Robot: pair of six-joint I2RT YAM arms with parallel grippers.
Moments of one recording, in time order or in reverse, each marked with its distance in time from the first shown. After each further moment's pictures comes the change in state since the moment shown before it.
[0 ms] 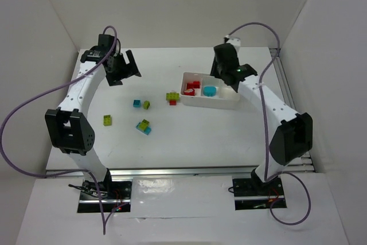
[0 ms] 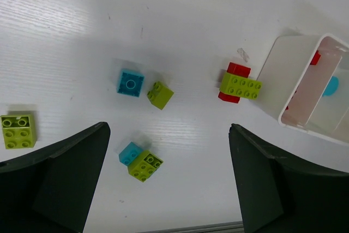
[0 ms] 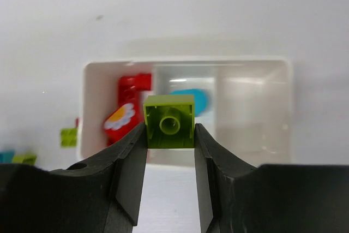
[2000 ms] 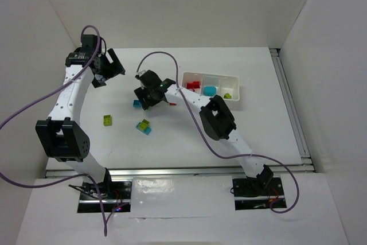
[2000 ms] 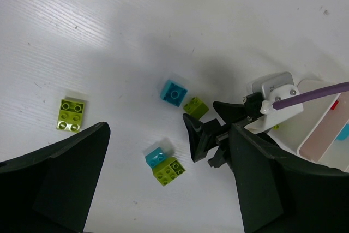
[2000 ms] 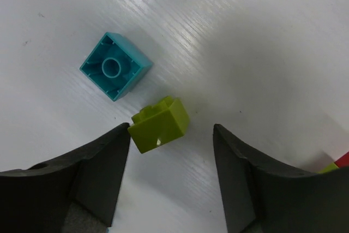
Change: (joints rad) left arm 0.090 -0.083 -0.029 -0.036 -0.133 -0.046; right arm 0.354 0.873 0.708 -0.071 -0.390 -0.225
